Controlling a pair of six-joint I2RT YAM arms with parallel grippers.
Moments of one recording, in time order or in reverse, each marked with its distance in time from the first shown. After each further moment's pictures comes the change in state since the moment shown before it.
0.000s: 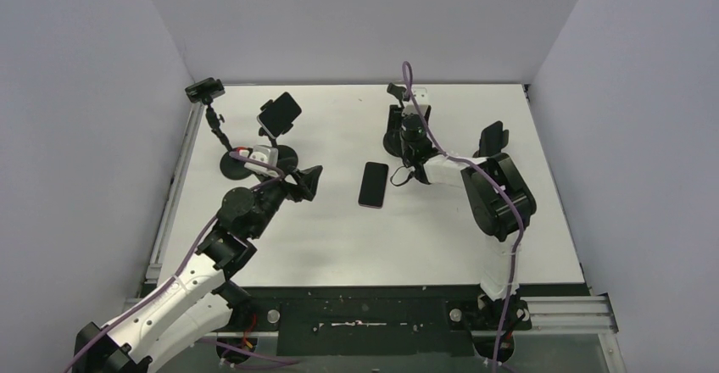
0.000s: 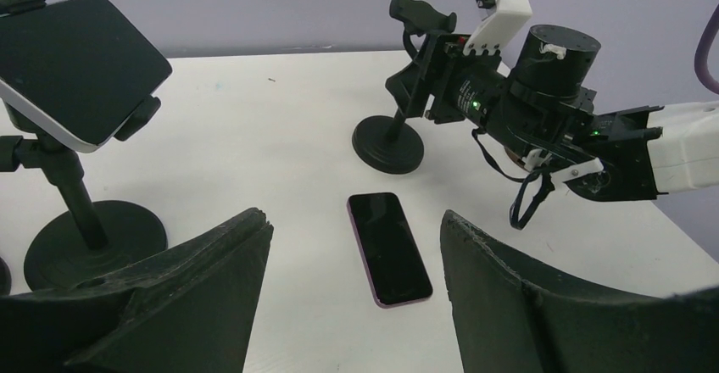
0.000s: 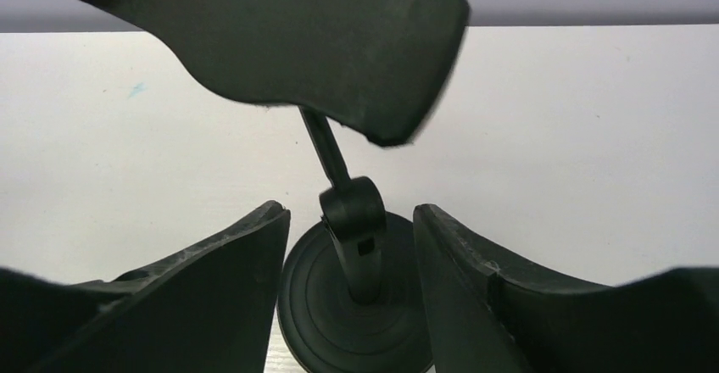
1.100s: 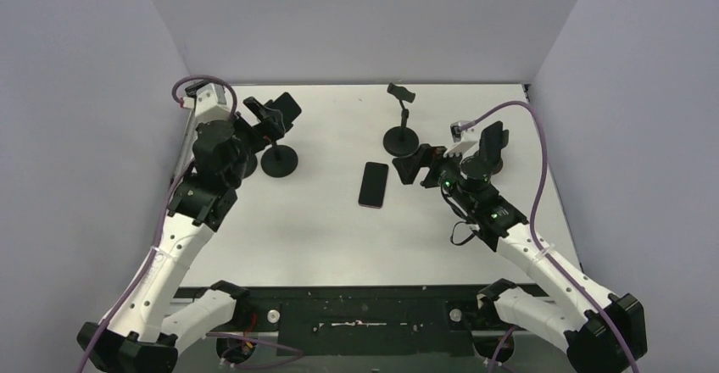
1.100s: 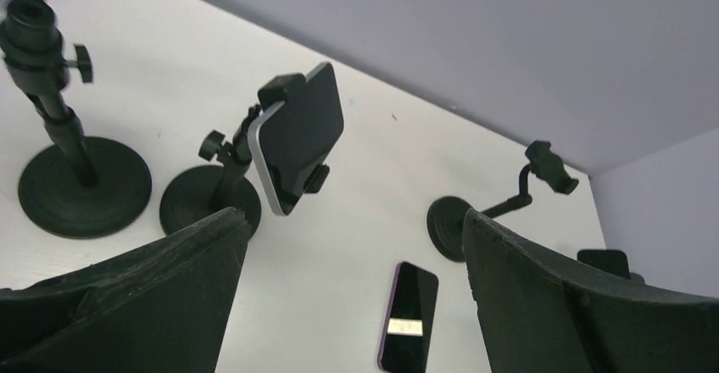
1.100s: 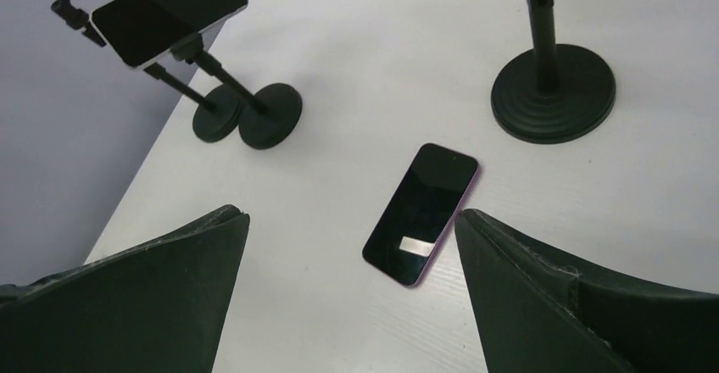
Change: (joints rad) left arm 0.240 0.204 0.579 -0.561 -0.217 -0.278; right arm 0.044 -1.015 -0.457 -0.552 -0.424 0.372
